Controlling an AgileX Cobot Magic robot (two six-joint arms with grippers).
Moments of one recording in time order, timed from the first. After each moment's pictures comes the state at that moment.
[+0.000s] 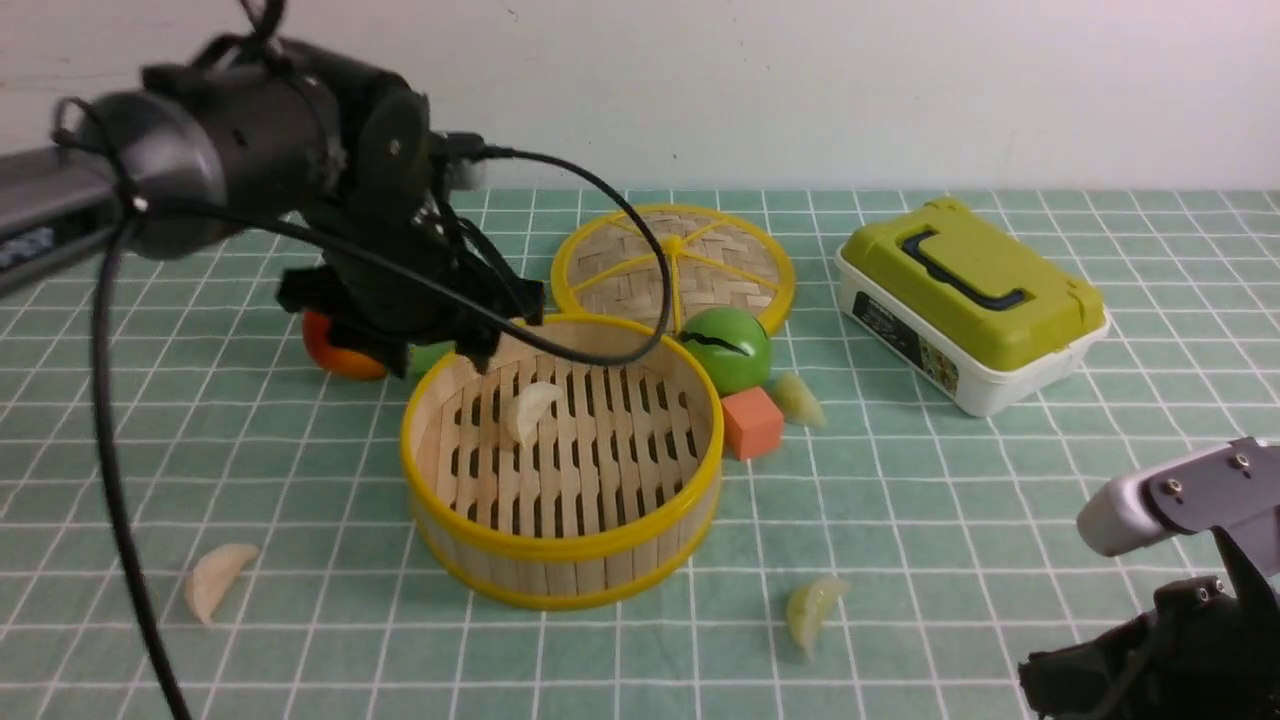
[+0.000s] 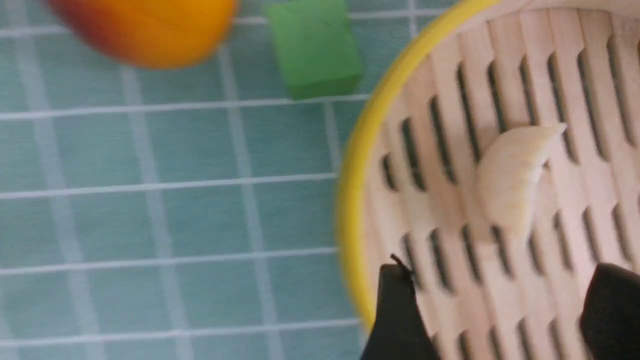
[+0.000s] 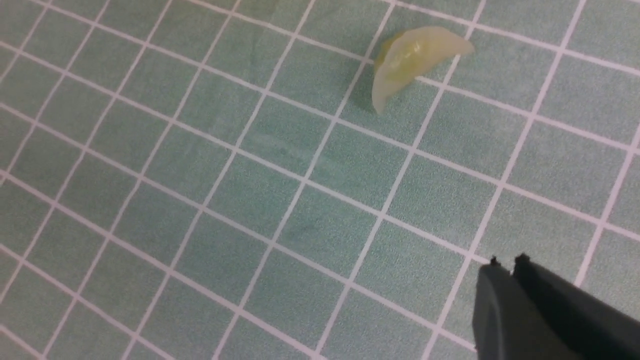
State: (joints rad) right arm 0.29 1.05 -0.52 0.62 0.50 -0.48; left arm -0.37 1.85 -1.59 0.20 0.92 -0.39
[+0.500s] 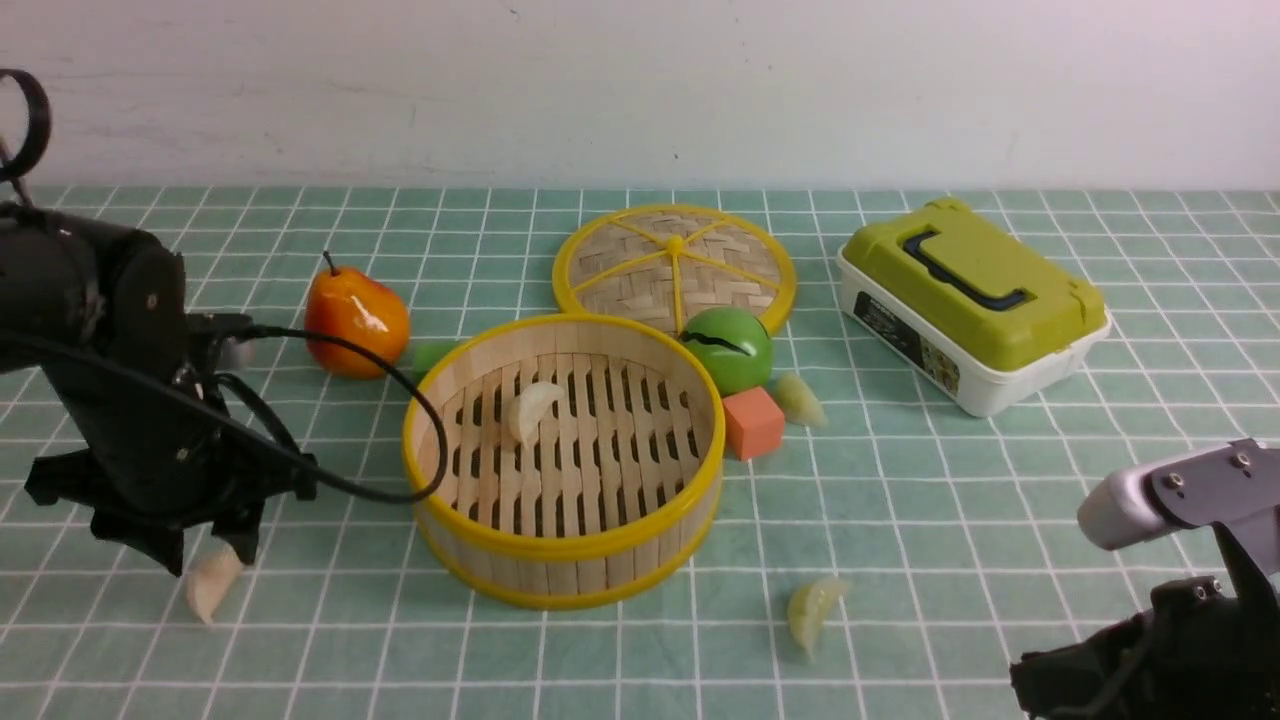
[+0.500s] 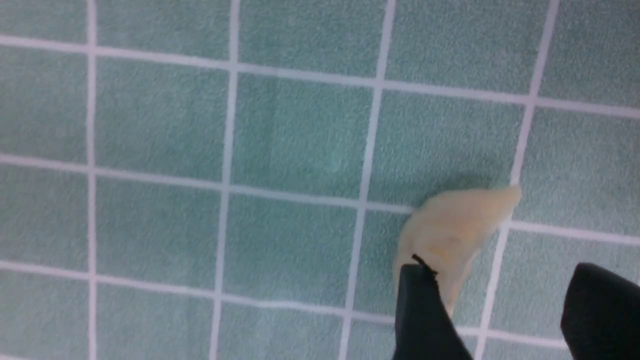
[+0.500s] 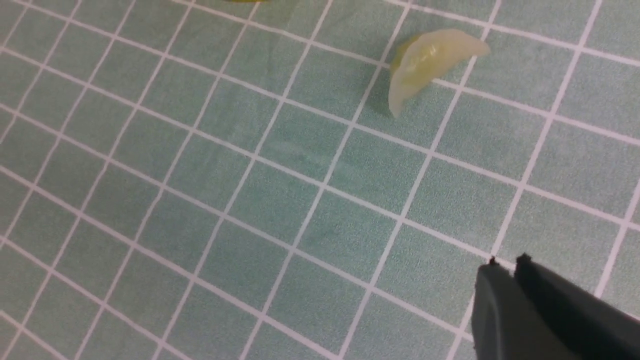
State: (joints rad) right arm 0.29 1.05 -0.52 0.66 0.51 -0.49; left arm -0.10 1.78 -1.14 0.15 0.79 -0.29
